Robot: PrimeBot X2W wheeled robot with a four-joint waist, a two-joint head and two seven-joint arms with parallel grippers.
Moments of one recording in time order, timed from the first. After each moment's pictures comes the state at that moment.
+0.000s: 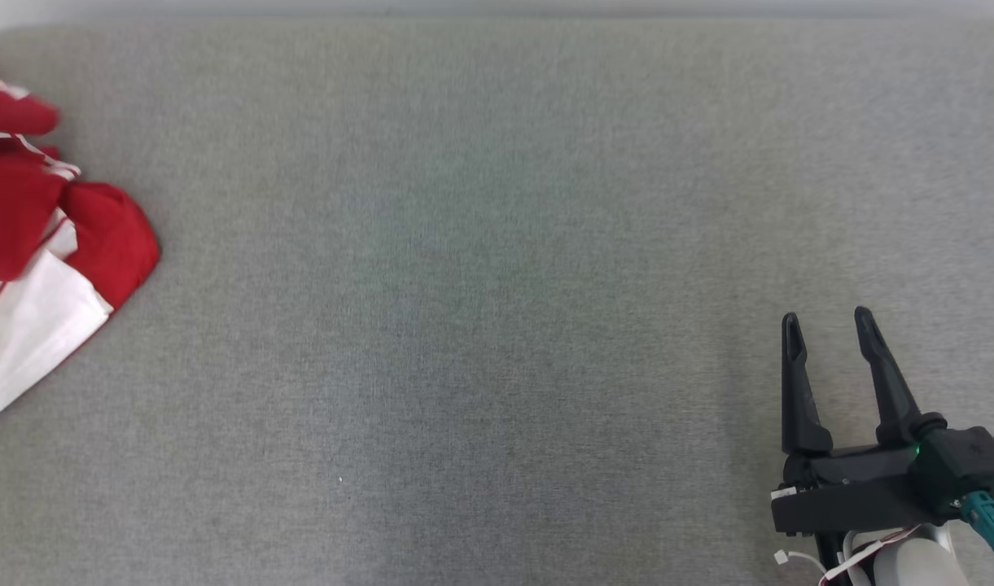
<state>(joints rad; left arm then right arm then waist) -1.03 0.71 -0.21 0.79 -0.68 -0.13 -0.21 -0.14 -0.05 -0.03 0.05 0.08 0.13 -0.25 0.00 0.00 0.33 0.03</state>
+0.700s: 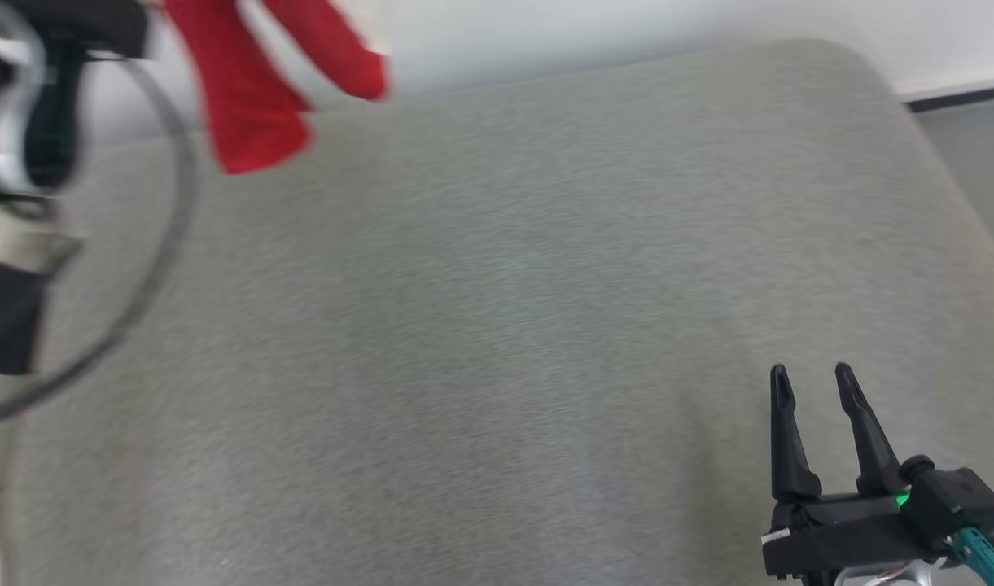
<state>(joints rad) -1.19 0.45 -0.38 0.35 -0.69 -0.06 -0.02 -0.08 -0.05 0.00 0.10 0.21 0.13 -0.26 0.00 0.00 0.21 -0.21</state>
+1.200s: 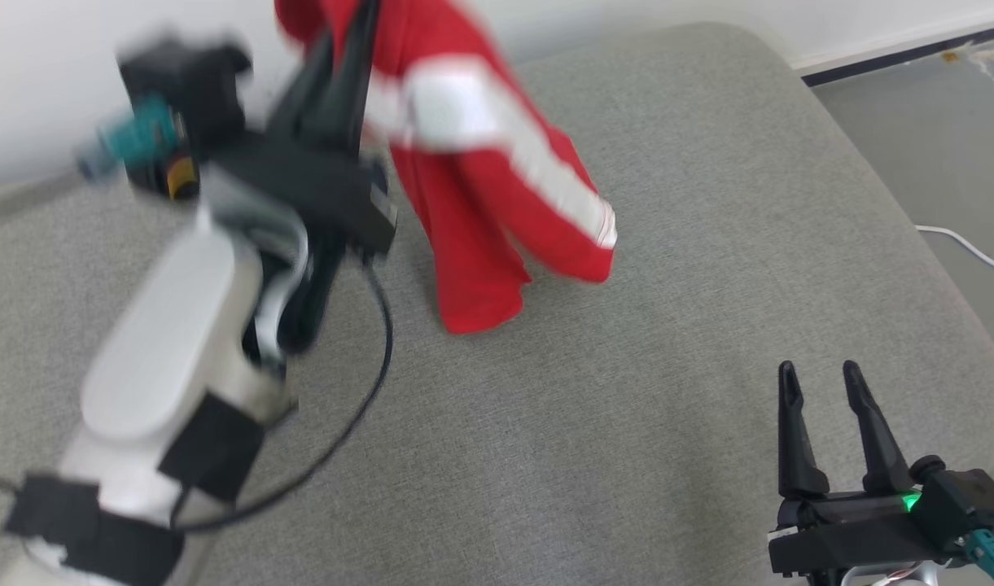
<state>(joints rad) -0.97 0.23 -0.50 0.34 -0.75 -0.02 -0.05 -0.06 -0.05 0.00 0.09 0.24 0.13 -0.26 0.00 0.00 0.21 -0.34</state>
